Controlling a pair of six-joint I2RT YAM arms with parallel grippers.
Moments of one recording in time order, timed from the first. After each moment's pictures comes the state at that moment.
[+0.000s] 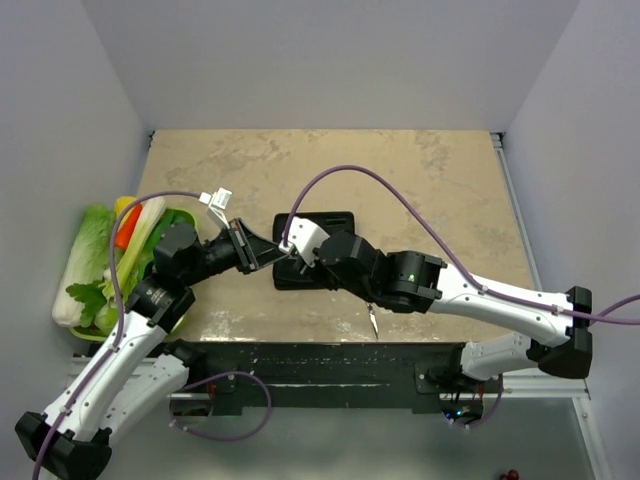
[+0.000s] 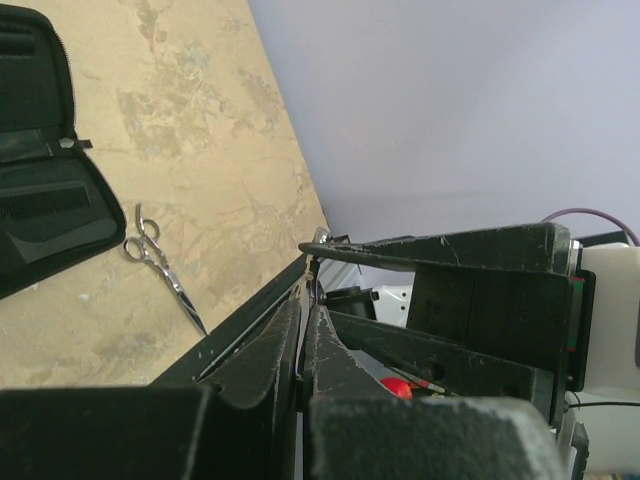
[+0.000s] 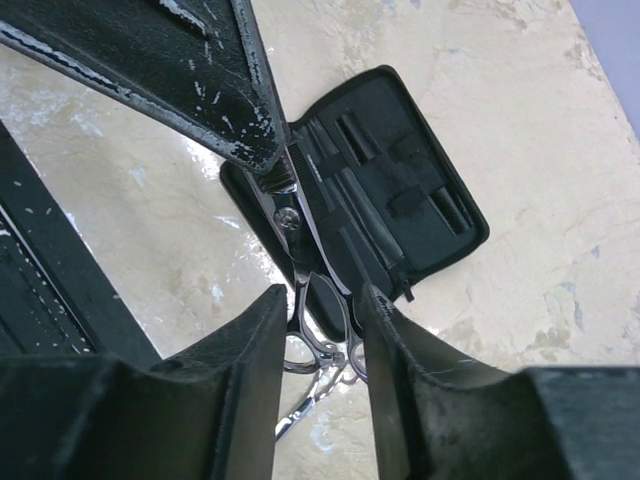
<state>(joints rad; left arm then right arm) -0.46 0.71 0.72 -0.16 0.52 -0.99 1.25 1.30 1.32 -0.61 0.43 -0.12</state>
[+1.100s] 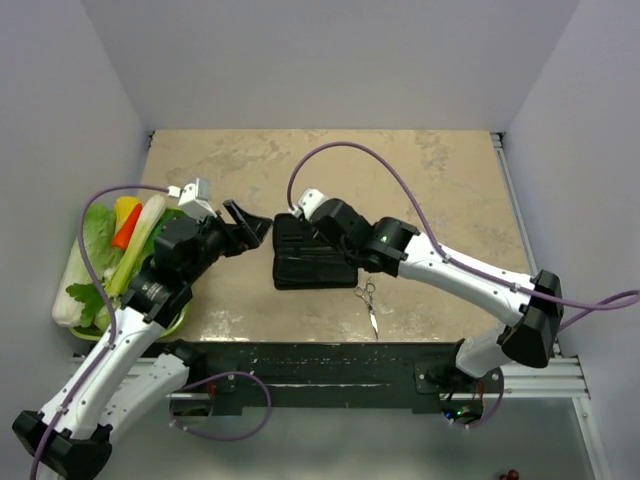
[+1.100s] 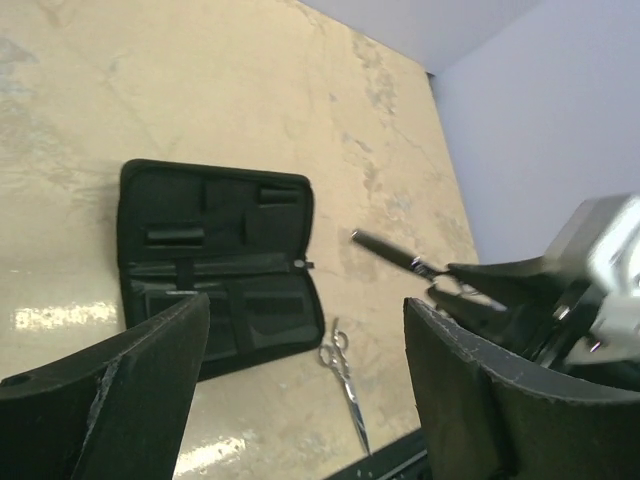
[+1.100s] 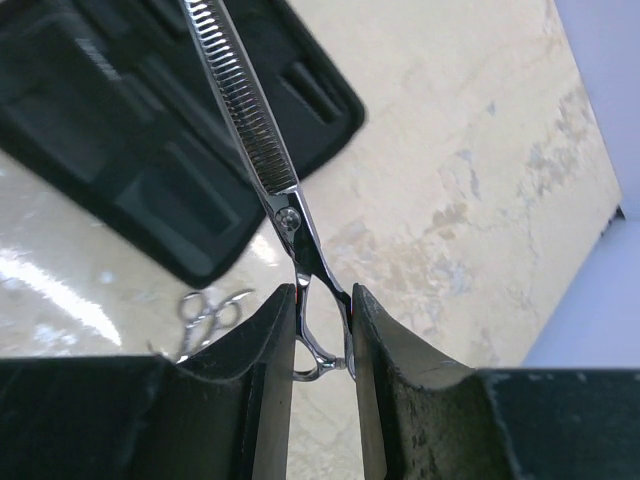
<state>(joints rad) -0.46 0.74 0.83 -0.34 0.02 -0.73 1.07 1.48 1.39 -0.77 0.59 -0.15</state>
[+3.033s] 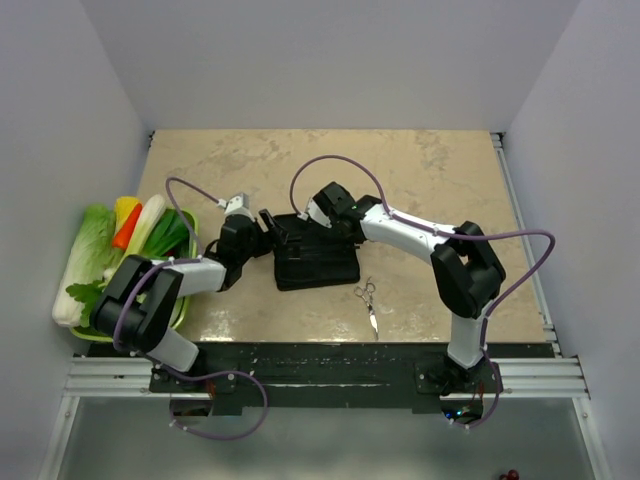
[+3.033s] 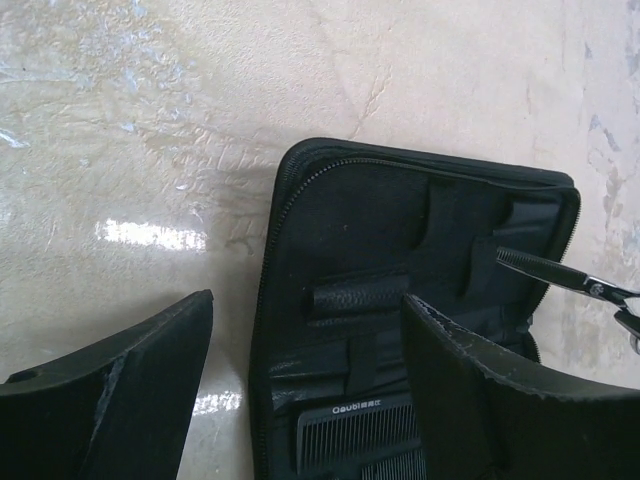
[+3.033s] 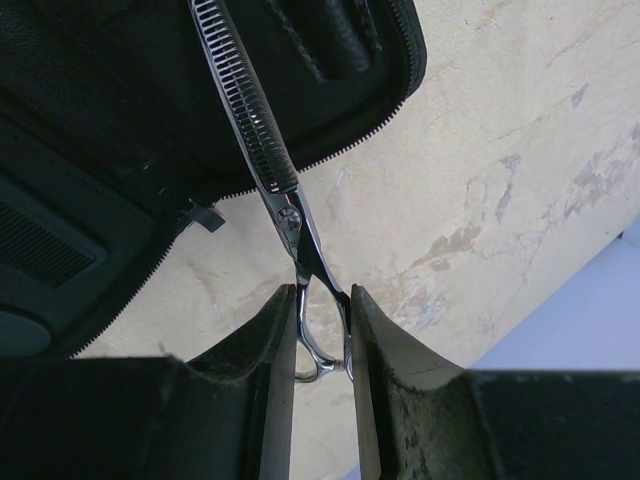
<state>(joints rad) -0.39 1.53 0.54 0.49 -0.06 -0.71 0.74 1.89 1.41 -0.64 0.46 -0.54</state>
